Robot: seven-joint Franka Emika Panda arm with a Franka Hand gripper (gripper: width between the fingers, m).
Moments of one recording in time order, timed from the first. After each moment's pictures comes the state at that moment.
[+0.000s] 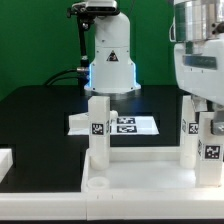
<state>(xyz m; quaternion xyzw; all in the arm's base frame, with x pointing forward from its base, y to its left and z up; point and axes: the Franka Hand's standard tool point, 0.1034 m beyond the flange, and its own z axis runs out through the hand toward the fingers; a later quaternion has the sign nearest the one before) 0.634 0.112 0.114 -0.81 0.58 -0.05 0.06</state>
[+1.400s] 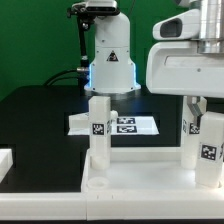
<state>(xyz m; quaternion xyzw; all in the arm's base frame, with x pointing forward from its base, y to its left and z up) 0.633 0.118 0.112 -0.92 0.39 -0.06 0.02</state>
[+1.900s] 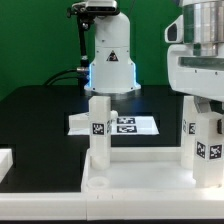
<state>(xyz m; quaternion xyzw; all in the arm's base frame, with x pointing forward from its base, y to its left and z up) 0.632 0.120 0.109 -0.79 0.61 -0.03 0.06</state>
